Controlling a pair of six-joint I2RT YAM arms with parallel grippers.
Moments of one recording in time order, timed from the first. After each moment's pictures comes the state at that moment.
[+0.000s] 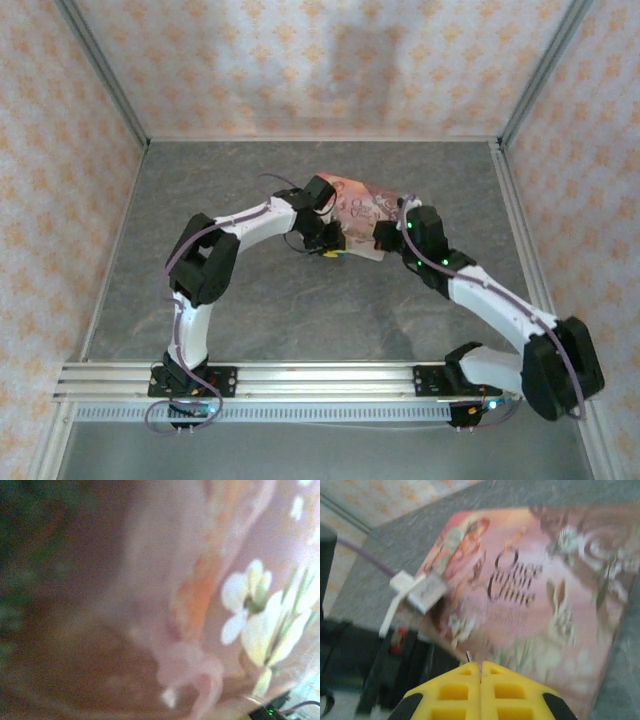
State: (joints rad) left arm -0.57 2.04 1.51 -0.66 0.48 -0.74; right arm 0.46 1.12 0.61 0.00 -0.13 0.58
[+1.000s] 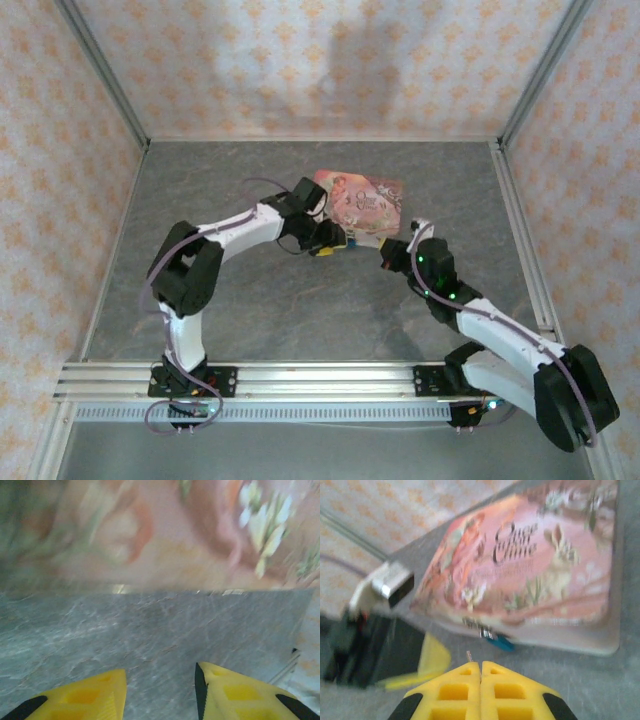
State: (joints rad) left arm -0.57 1.88 1.30 -0.46 0.43 -0.80; right arm 0.48 0.98 0.42 0.19 -0.01 0.65
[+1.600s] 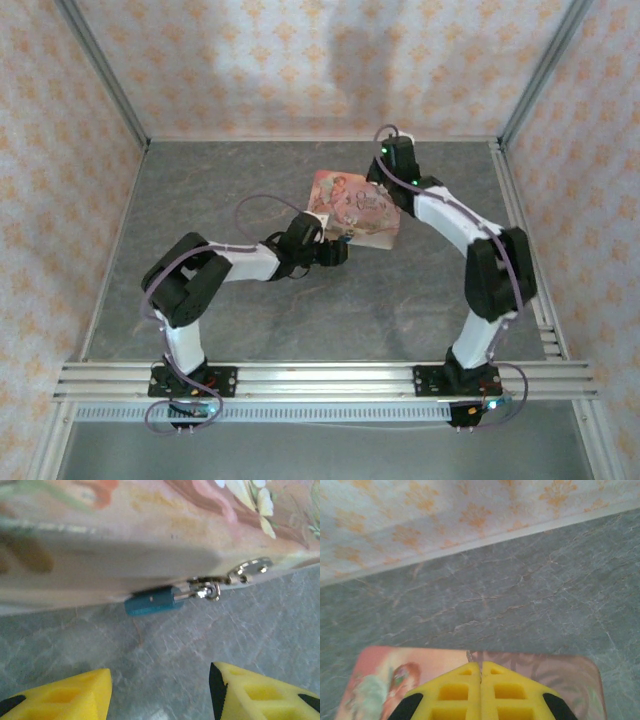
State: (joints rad) left arm -0.65 1.86 0.91 0.26 0.18 -0.59; right arm 0.36 1.82 1.40 -0.20 0.19 0.45
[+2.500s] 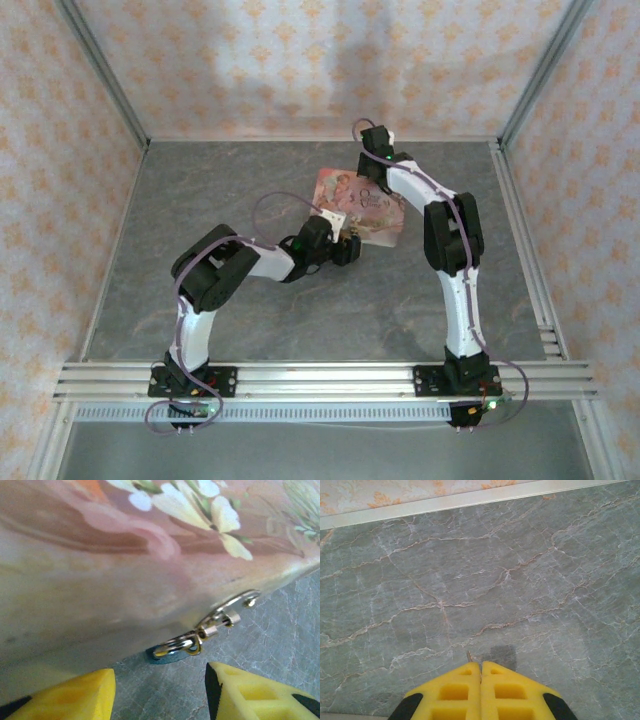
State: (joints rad) left arm -0.68 2.04 0.99 0.50 0.16 -0.42; right arm 0.35 2.27 1.87 -0.43 0.25 0.39
